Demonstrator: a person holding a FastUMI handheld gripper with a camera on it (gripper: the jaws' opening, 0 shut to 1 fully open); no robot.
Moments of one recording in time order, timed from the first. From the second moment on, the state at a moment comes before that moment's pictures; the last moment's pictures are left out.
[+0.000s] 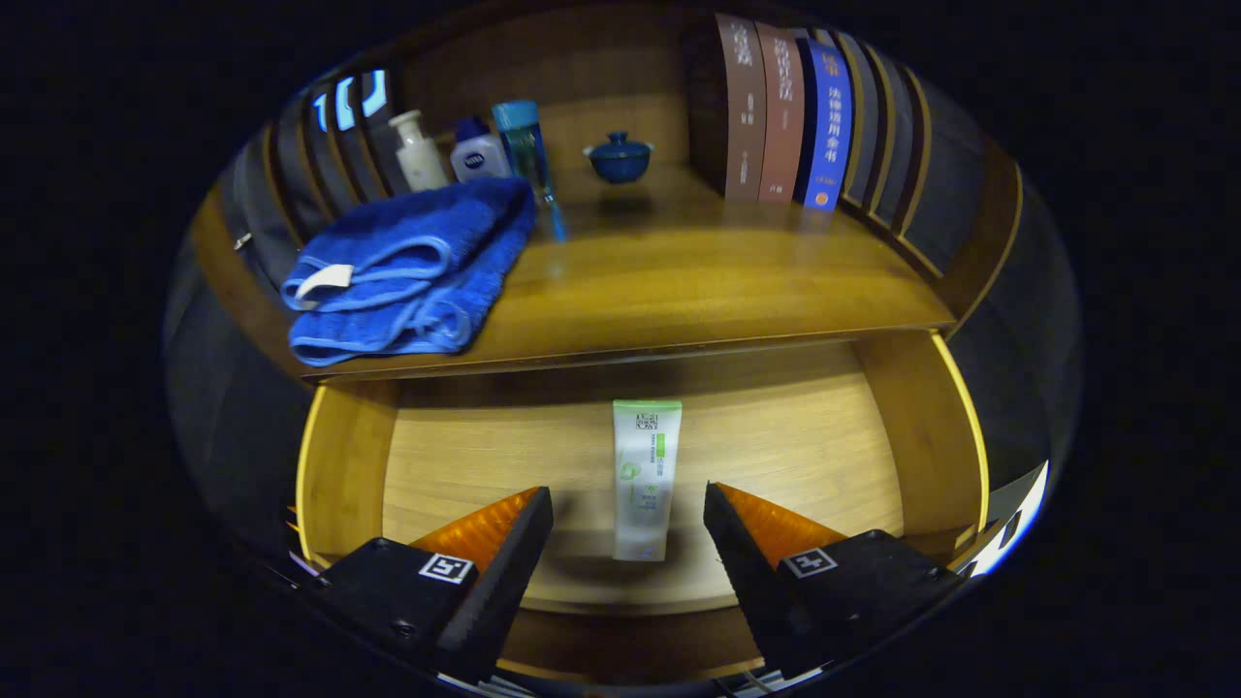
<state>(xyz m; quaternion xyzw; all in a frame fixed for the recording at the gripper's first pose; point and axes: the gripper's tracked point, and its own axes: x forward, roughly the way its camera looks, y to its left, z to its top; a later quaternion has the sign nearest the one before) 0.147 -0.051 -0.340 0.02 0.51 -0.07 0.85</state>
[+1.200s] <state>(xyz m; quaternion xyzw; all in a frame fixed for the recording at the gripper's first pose) 0.114 -0.059 -0.377 0.04 0.59 -0.06 0.81</state>
